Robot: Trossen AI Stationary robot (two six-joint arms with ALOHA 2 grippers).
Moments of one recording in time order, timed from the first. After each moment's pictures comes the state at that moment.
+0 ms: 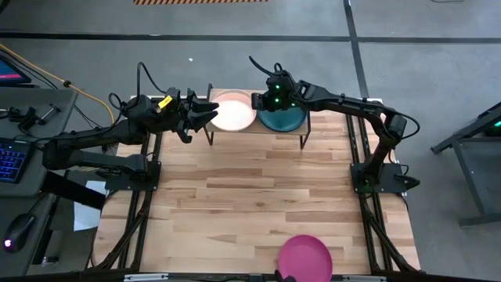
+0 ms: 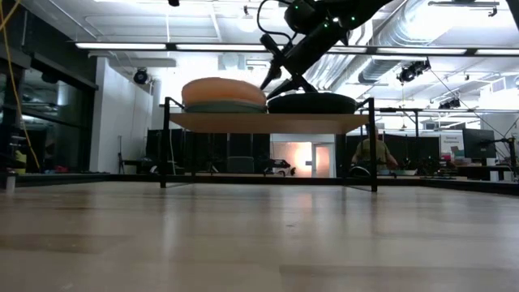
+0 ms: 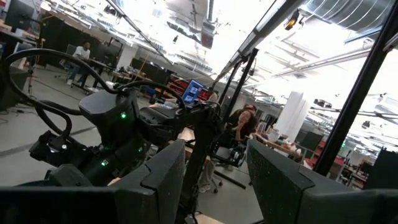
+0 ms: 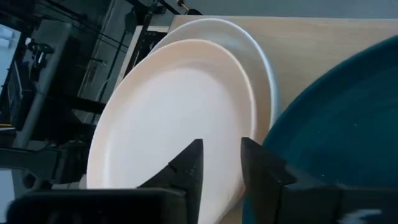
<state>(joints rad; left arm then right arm) 0.26 0.92 0.84 0.36 0.12 -0.44 -0.48 1.75 1.48 -0.36 -0.11 0.87</state>
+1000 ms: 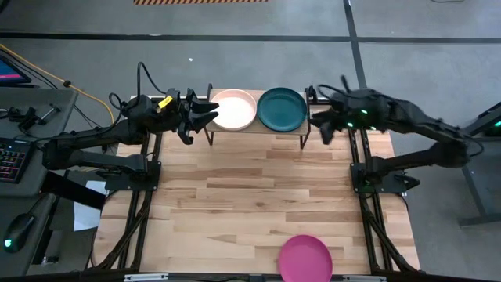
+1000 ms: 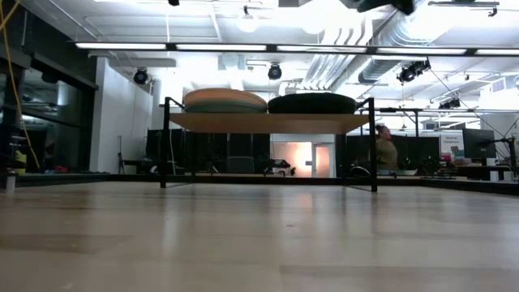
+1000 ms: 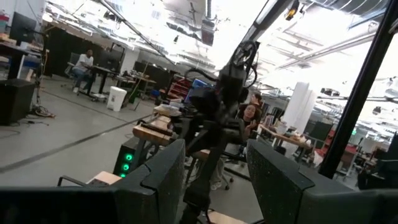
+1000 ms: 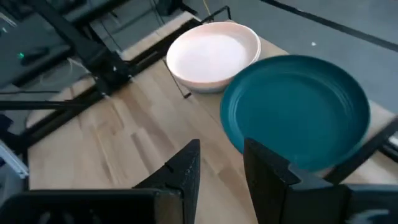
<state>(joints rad) 0.26 0.92 0.84 0.36 0.12 -0.36 -0.21 1.02 1.34 -0.89 0.15 0.44</state>
